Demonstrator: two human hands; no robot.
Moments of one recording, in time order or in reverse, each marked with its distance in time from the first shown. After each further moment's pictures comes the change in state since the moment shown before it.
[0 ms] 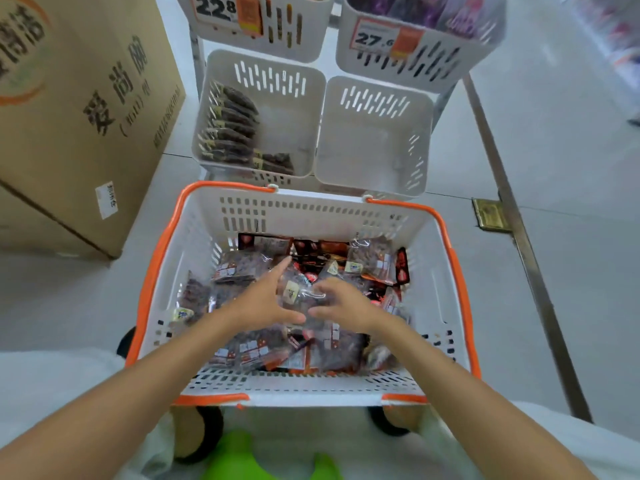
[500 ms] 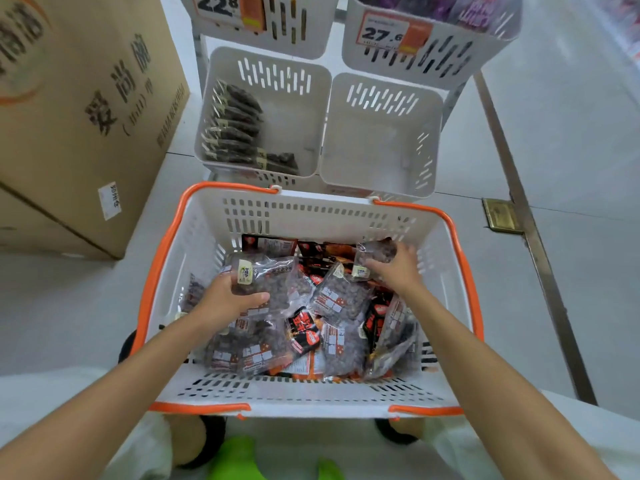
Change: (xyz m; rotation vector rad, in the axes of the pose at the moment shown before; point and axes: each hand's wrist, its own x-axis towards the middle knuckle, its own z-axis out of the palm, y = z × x) left_hand -0.016 -0.031 -0.027 -0.332 0.319 -0.178; right_hand 0.049 0.090 -0.058 0.048 0.553 0.408
